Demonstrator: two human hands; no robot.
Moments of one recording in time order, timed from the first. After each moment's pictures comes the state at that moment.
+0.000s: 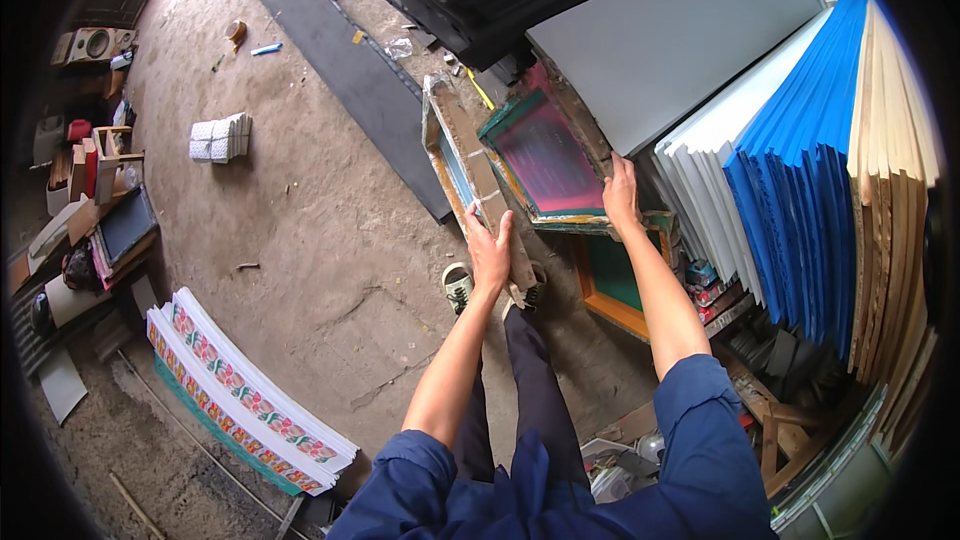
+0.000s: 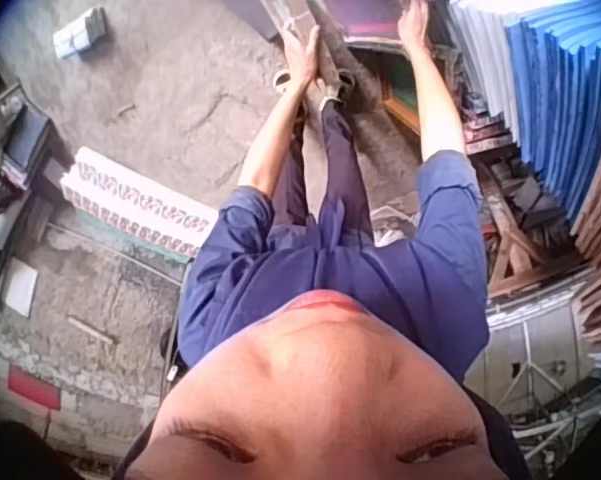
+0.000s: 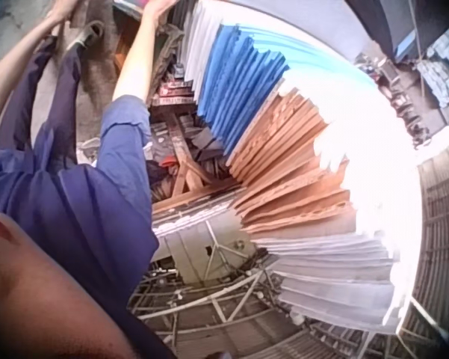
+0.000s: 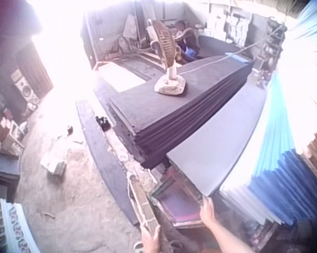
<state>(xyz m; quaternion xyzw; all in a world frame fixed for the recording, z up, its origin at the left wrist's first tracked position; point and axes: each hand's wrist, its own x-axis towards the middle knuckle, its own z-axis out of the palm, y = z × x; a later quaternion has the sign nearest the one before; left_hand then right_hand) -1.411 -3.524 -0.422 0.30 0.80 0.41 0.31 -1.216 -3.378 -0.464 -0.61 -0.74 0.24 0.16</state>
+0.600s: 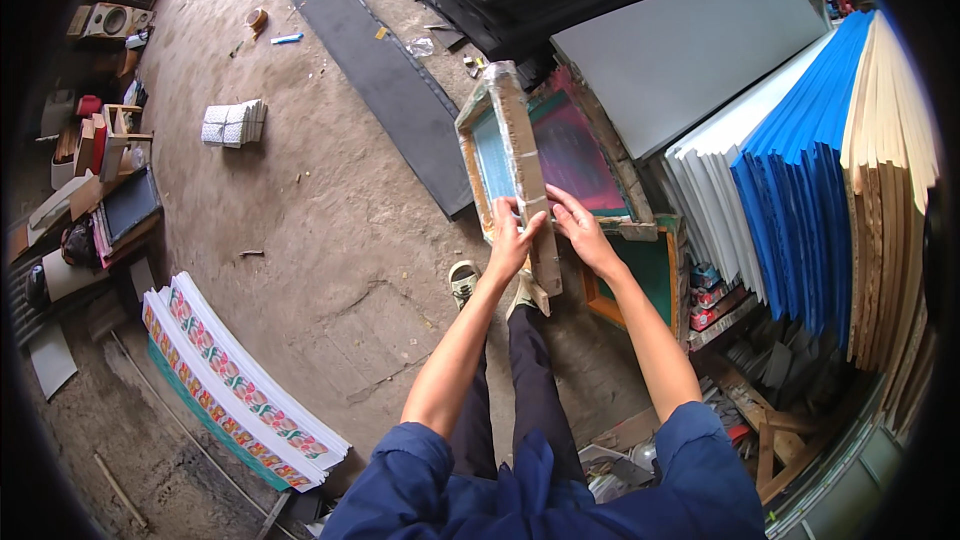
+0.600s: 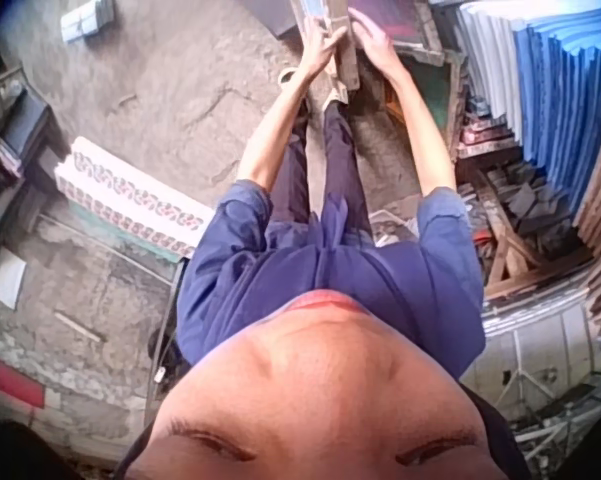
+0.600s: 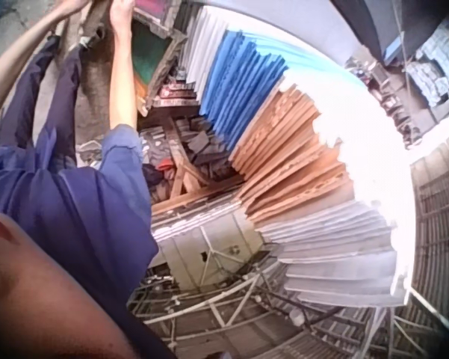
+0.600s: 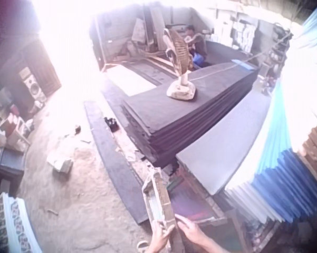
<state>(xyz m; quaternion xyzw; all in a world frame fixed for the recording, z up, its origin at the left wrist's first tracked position) -1.421 -3.526 -0.407 0.39 0.69 0.46 0.41 -1.296 -3.459 -0.371 -0.44 -0.54 0.69 0.21</state>
